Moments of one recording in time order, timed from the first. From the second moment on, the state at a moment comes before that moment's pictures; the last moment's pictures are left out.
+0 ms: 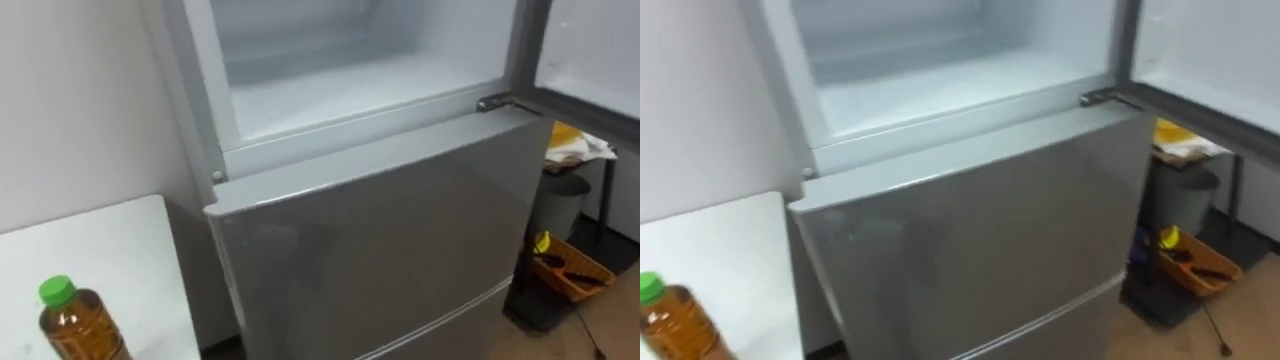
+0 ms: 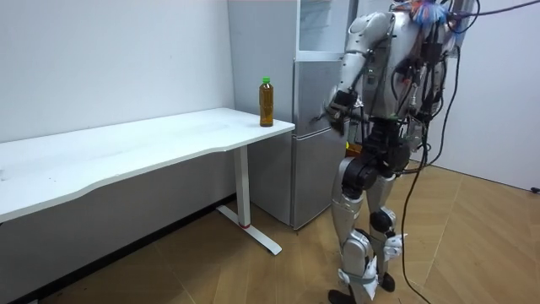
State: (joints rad) left arm 0.00 0.28 -0.50 0.23 -0.26 0.24 -0.46; right arm 0.05 -0.23 0.09 1.23 0.60 0.08 0.20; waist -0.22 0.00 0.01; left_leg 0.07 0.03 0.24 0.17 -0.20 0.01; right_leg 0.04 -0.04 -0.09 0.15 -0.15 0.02
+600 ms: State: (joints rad) left arm 0.14 0.24 -0.31 0.79 -0.10 0.03 -0.25; right arm 0.09 -0.23 0.10 1.21 0.57 0.05 0.24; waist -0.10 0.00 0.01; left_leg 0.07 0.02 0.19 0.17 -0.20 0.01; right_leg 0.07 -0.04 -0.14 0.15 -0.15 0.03
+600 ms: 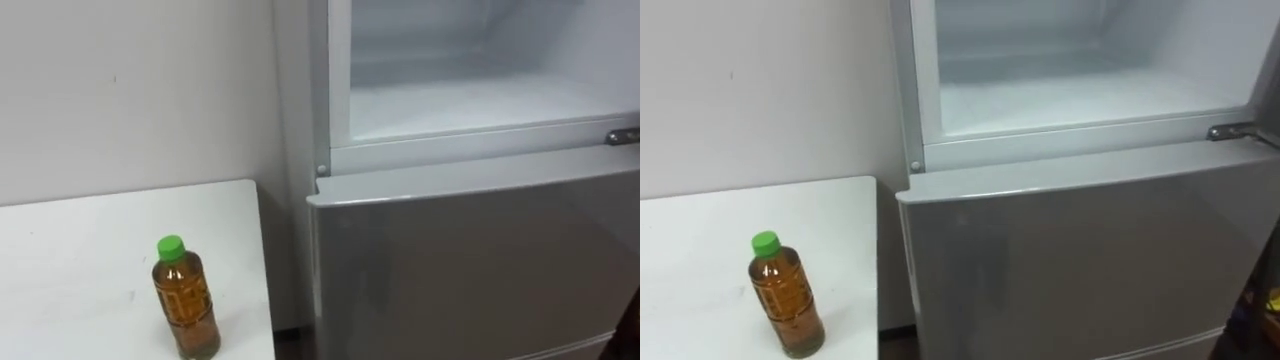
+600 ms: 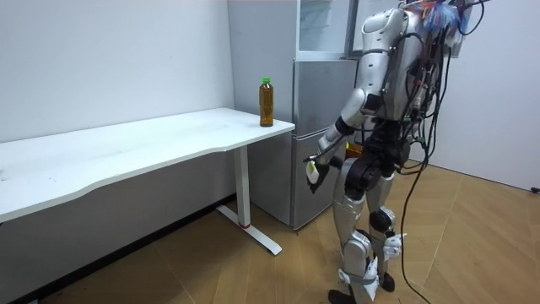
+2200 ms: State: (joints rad) left arm 0.21 0.16 0.07 1.09 -0.03 -0.05 0.17; right arm 0.09 -0.21 0.13 1.24 0.45 0.00 0.23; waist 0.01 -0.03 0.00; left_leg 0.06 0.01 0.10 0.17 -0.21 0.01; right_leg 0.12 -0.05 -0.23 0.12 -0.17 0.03
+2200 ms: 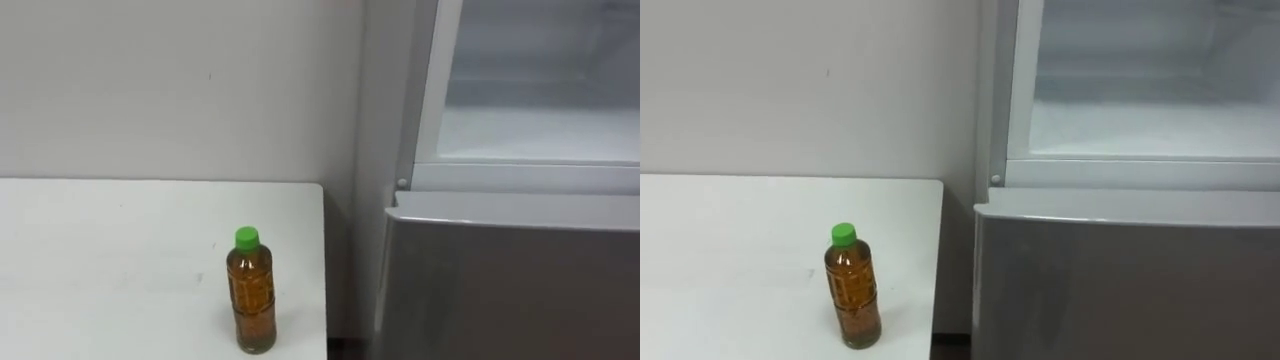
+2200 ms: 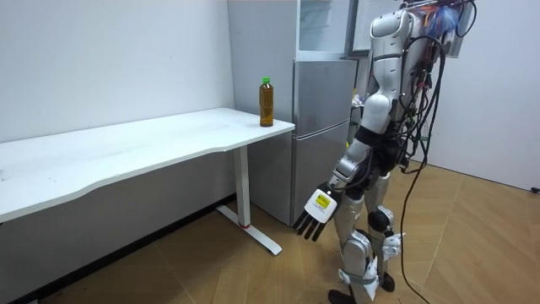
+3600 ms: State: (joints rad) left arm 0.19 0.17 0.03 1.09 -0.01 -0.07 0.18; right arm 0.12 -0.23 0.26 0.25 0.39 -0.05 0.22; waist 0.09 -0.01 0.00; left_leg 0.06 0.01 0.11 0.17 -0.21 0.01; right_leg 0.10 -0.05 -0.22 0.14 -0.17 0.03
